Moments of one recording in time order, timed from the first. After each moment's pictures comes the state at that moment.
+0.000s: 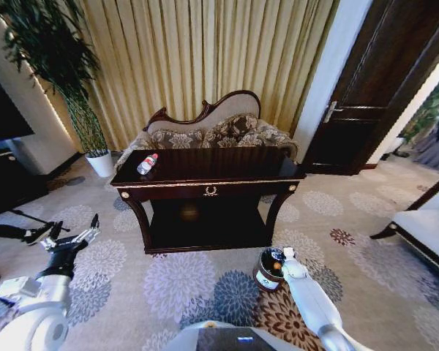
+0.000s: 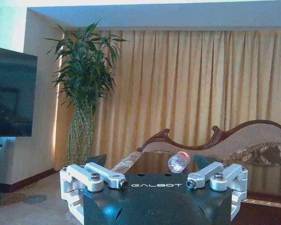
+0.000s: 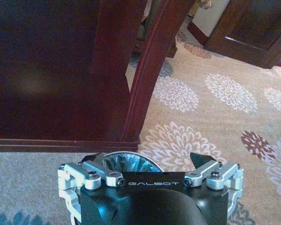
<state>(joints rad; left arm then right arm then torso) 1.80 -1.29 -1.06 -2.33 -0.60 0.09 -0.05 -0.97 1.26 0.47 0.93 0.09 -0.23 0.12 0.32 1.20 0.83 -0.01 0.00</state>
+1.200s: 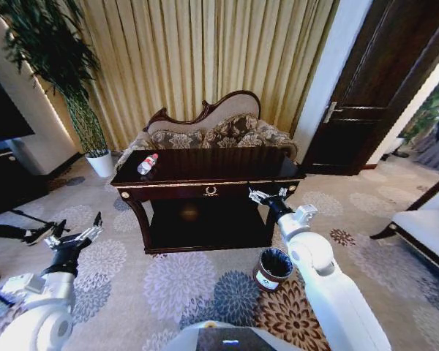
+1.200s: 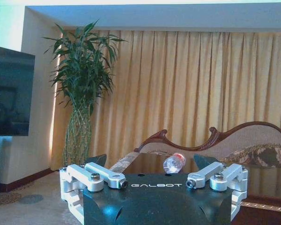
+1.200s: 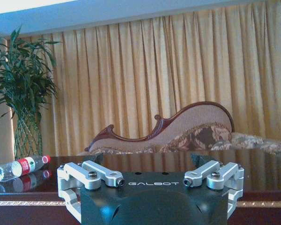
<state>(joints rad) 1.77 -1.29 -1.03 -2.35 -0.59 0.12 -0.07 -1.19 1.17 0.45 2.14 0.51 -0.34 0.12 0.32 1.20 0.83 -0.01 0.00</state>
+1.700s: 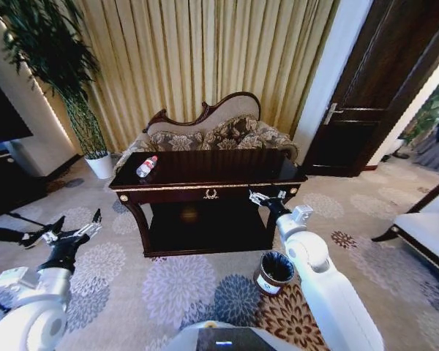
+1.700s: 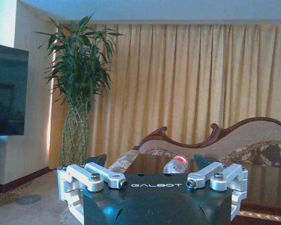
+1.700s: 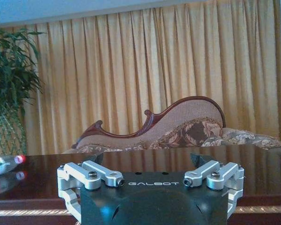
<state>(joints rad) 1.77 -1.25 -1.08 -2.38 -0.64 0.20 -0.09 -1.16 1.18 0.46 2.07 0.49 -0.34 0.12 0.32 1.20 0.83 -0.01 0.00</state>
